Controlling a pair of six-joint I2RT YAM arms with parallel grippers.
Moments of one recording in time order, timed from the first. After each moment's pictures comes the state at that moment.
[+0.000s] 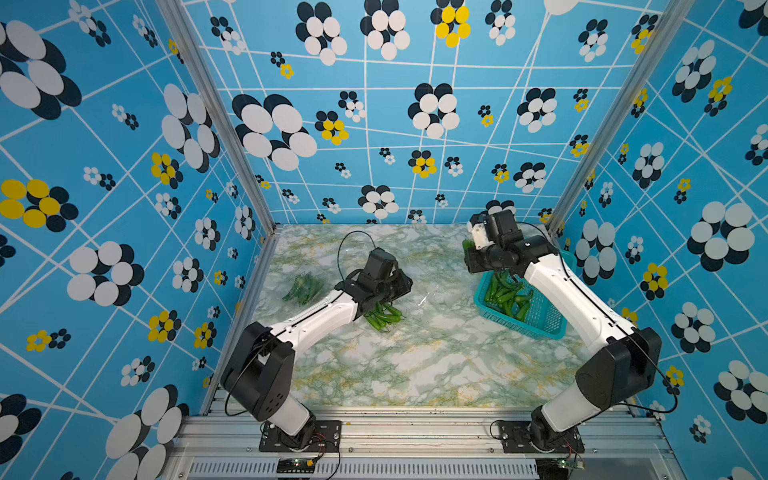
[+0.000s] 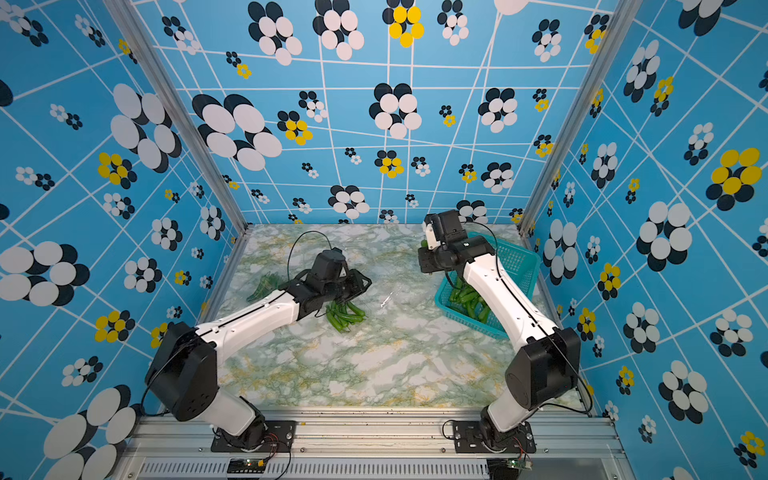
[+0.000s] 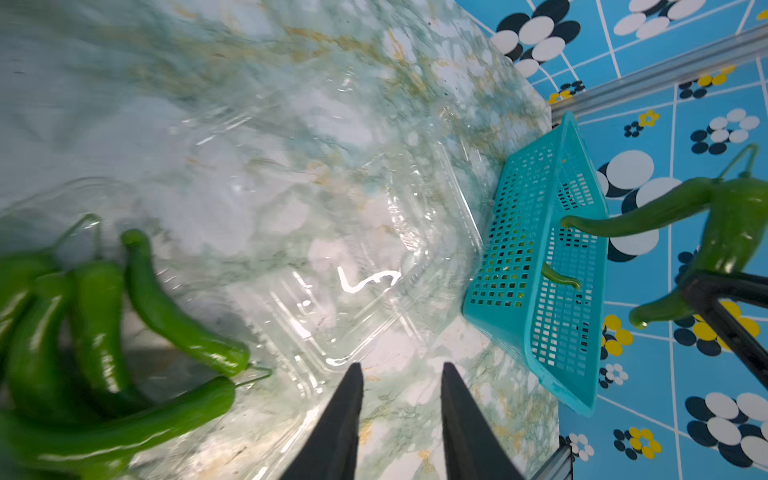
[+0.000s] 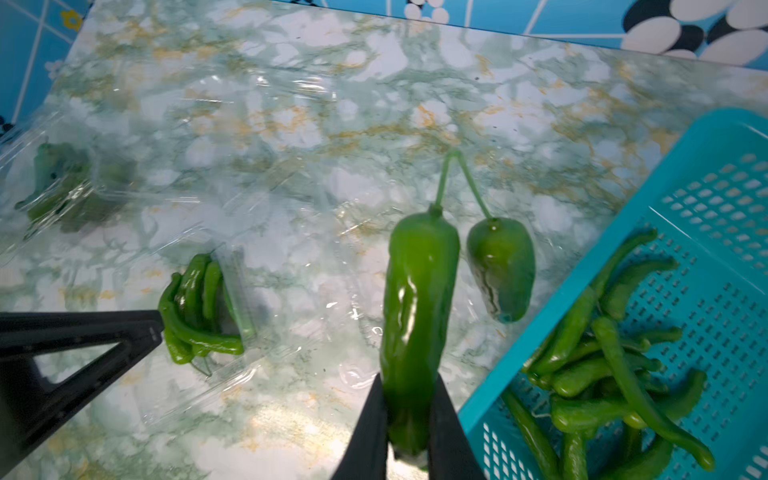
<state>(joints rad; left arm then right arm) -0.63 1.64 1.19 -0.20 0.16 -0.92 0.32 1.58 1.51 -0.83 0.01 0.14</state>
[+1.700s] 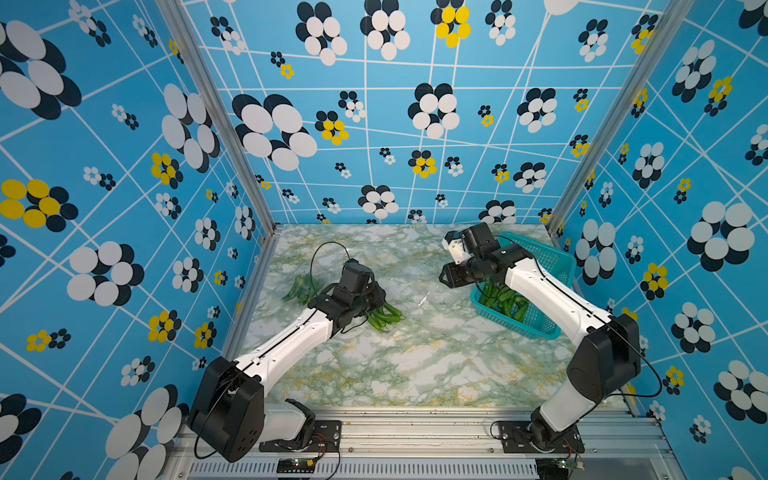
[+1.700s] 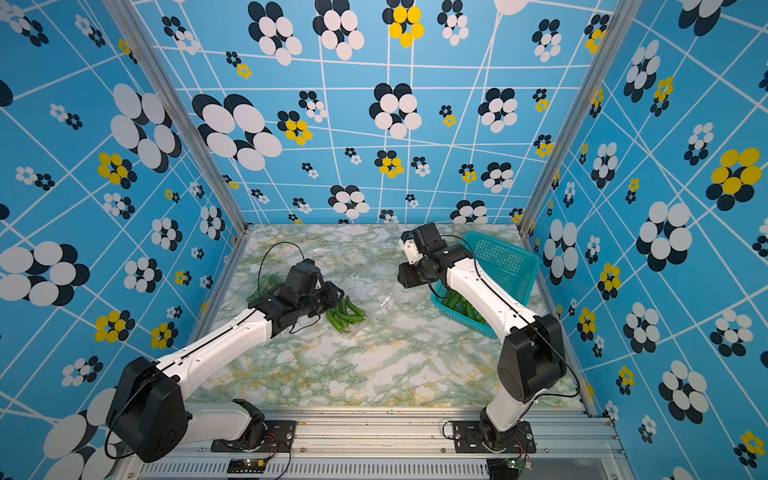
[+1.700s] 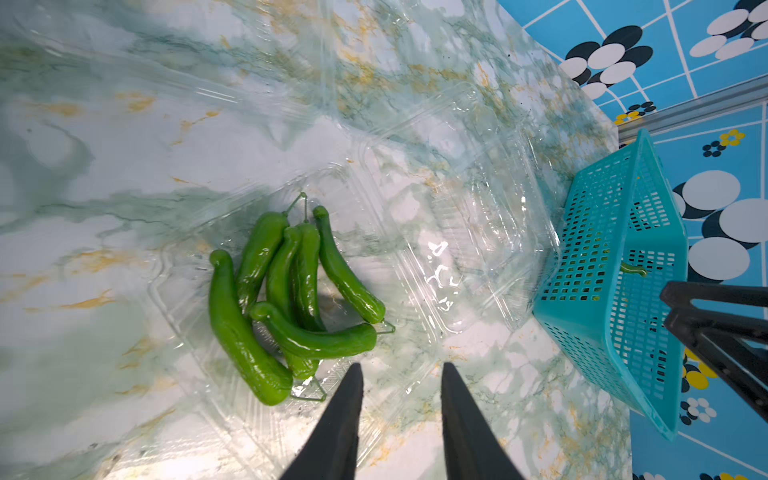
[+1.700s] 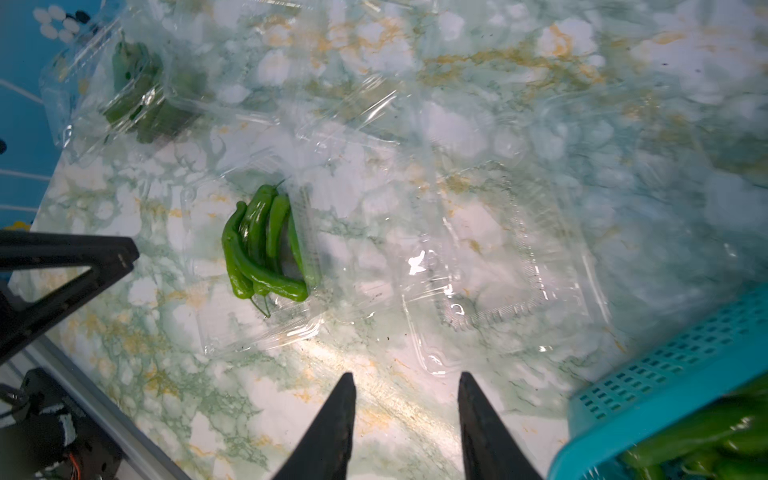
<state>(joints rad) -0.49 1.32 0.90 -0.33 0.06 -0.86 0.51 1.71 1.51 -0.81 -0.19 0.09</state>
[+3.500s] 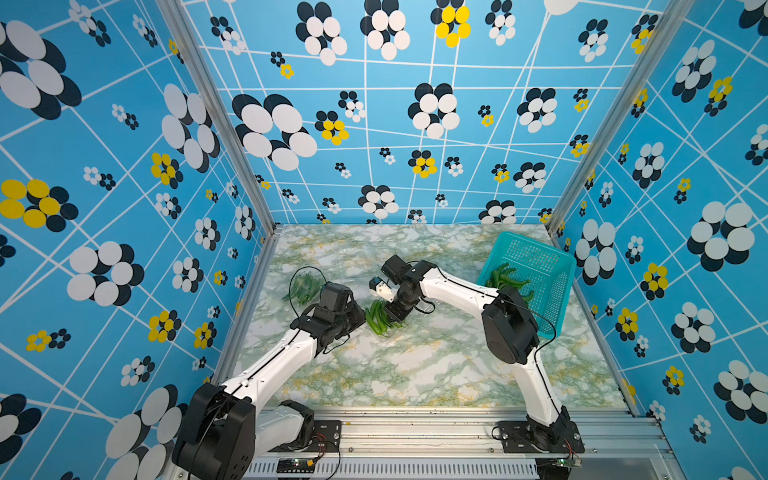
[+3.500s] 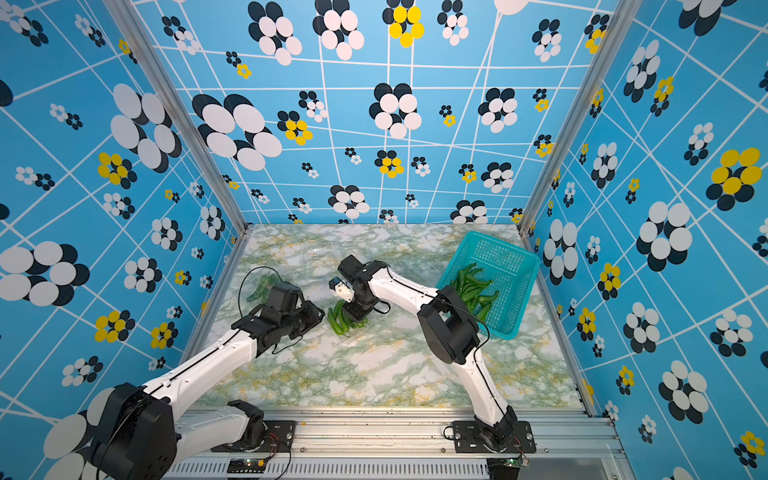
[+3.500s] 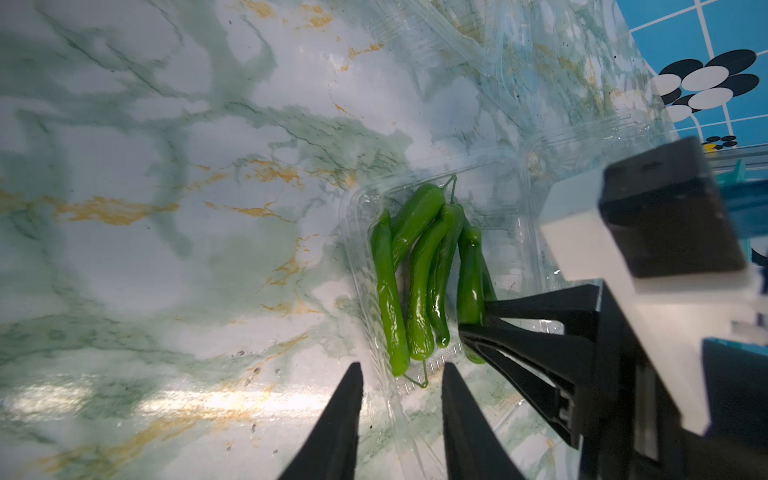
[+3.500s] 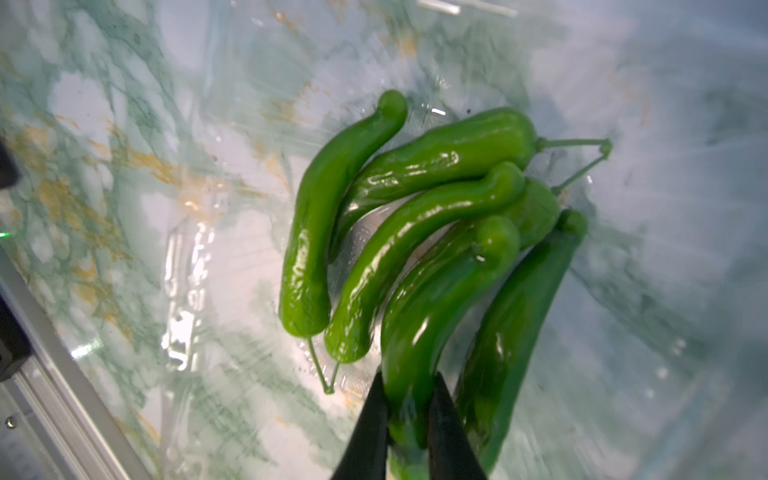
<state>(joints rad) -0.38 1.20 0.67 -0.32 0.10 -0.91 0.80 2.19 1.83 -0.93 -0.24 -0.14</state>
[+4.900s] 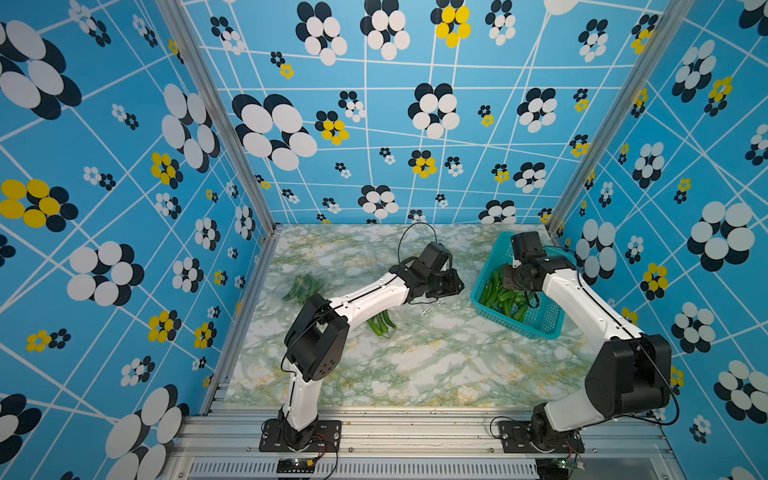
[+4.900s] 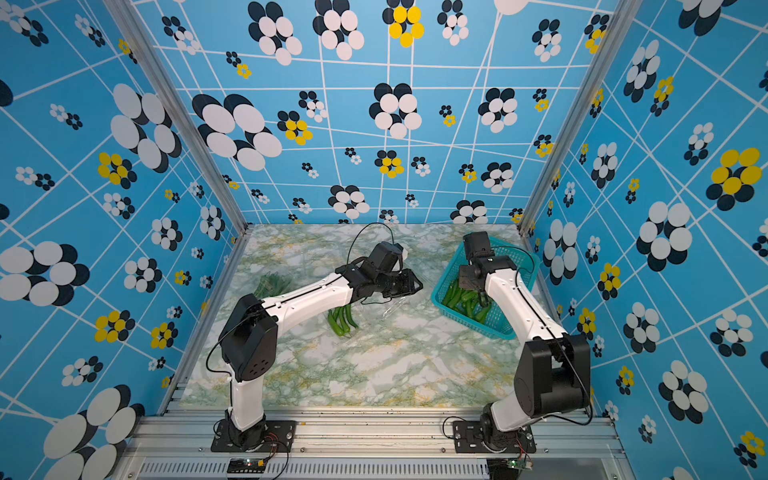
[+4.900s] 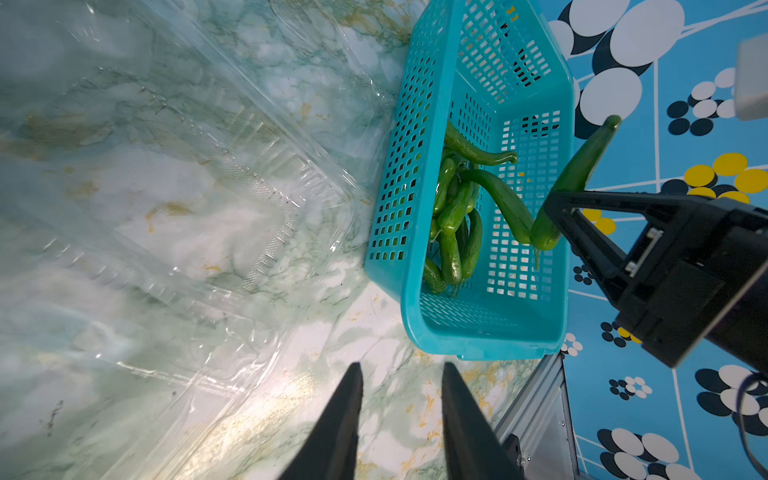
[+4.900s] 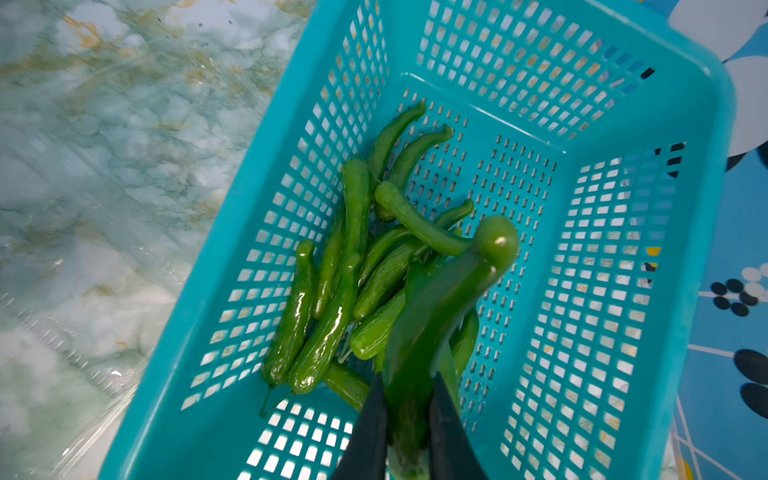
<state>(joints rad) -0.79 1.97 1.59 -0.34 0.27 -0.83 0.15 1.55 1.25 -0.77 0.28 0.18</state>
